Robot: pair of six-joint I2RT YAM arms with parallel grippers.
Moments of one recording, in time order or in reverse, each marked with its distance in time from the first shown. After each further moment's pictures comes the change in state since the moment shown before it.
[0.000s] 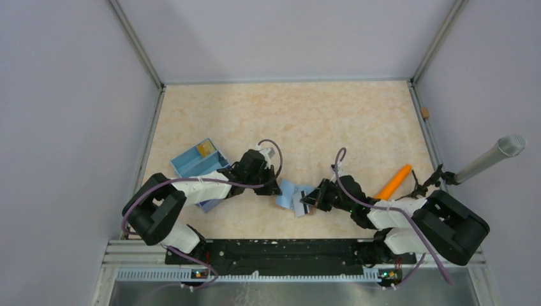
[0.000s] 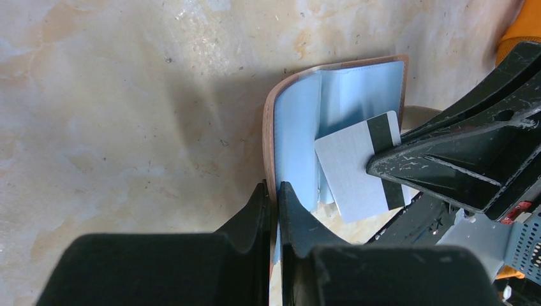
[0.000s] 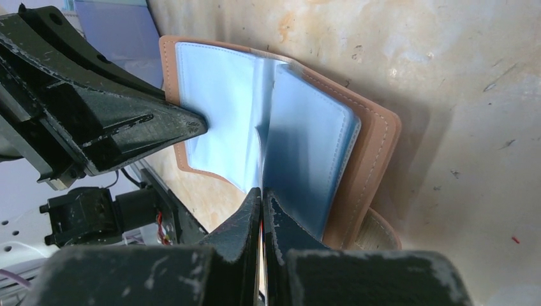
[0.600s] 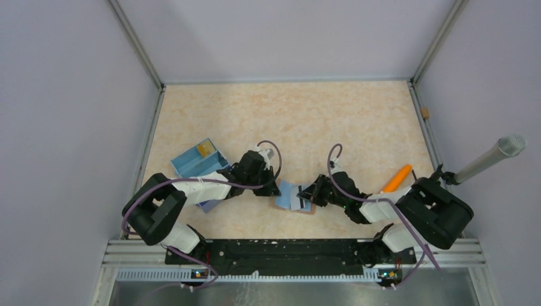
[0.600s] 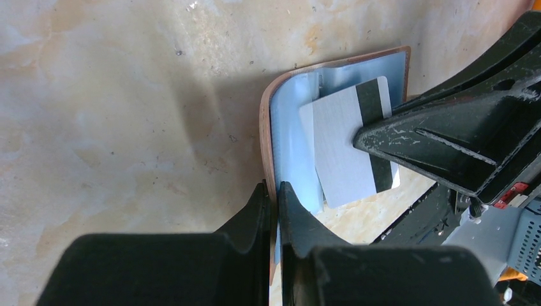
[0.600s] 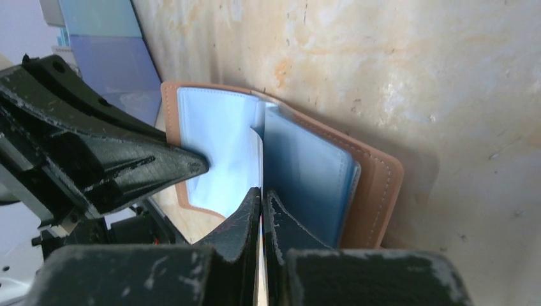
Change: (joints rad) left arm 0.000 0.000 -0.014 0.003 -0.005 0.000; right arm 0.000 0.155 0.055 0.093 0.045 0.002
